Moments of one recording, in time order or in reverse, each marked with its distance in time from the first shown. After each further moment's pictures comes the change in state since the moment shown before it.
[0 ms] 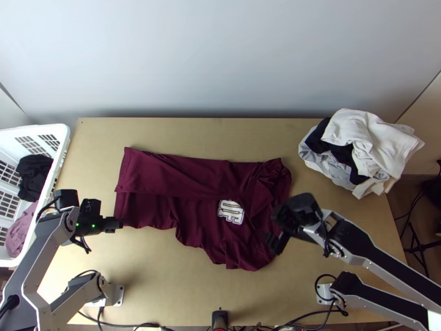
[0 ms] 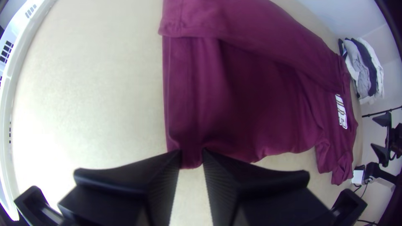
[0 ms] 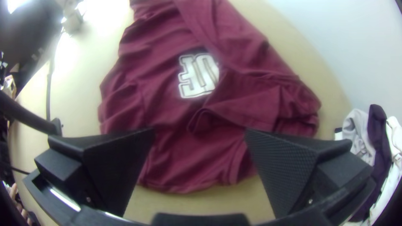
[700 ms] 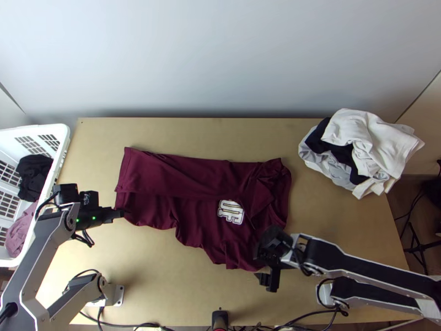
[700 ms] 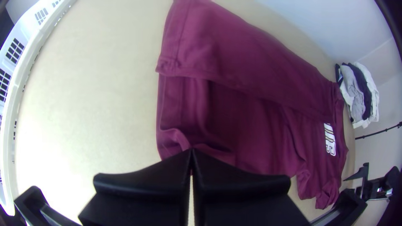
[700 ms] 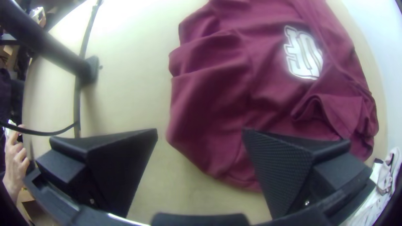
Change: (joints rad) left arm -0.058 -0.040 0.048 0.050 0.009 -0.172; right arm 0.320 0.120 -0.095 -0.009 -0.063 0.021
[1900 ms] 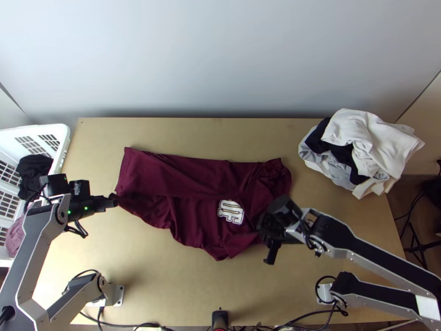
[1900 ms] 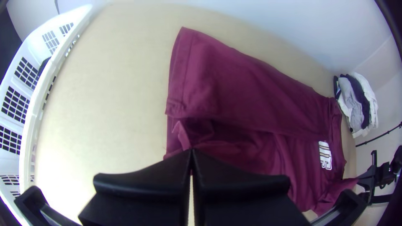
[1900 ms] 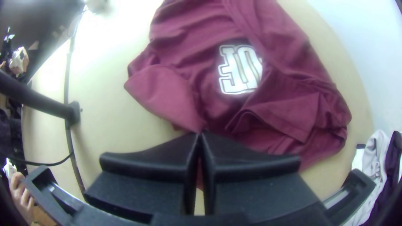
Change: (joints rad) left arm 0.029 -0.004 0.121 -0.018 -0.010 0.016; right arm -0.231 0.031 0.181 -0.079 -0.018 -0.040
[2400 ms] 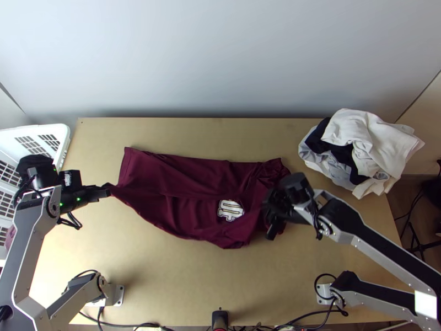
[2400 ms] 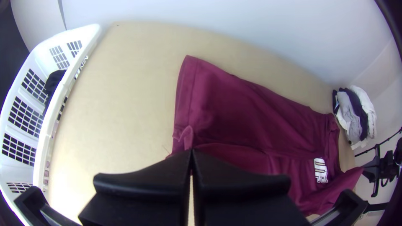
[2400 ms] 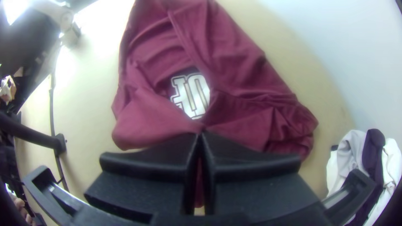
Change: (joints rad) left arm 0.028 0.019 0.109 -0.009 0.002 -0.008; right arm -0.167 0.032 0.115 0.042 0.002 -0.035
